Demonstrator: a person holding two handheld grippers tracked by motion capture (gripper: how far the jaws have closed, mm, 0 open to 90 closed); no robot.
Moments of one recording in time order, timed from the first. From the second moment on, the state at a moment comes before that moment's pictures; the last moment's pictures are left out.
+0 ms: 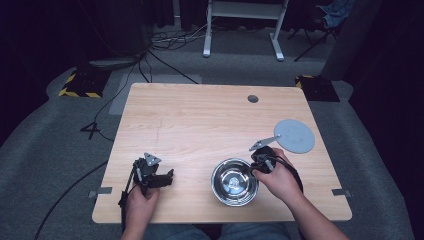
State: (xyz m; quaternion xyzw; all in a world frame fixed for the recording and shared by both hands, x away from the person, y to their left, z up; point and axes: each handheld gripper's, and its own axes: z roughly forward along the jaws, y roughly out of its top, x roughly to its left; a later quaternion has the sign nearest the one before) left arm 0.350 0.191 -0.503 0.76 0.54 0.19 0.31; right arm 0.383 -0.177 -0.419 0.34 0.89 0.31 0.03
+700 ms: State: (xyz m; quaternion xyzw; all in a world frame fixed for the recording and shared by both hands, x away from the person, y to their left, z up) left arm 0.351 0.191 -0.503 0.76 0.53 0.19 0.31; right arm 0.422 -0.222 -0.388 0.40 0.85 0.32 0.08
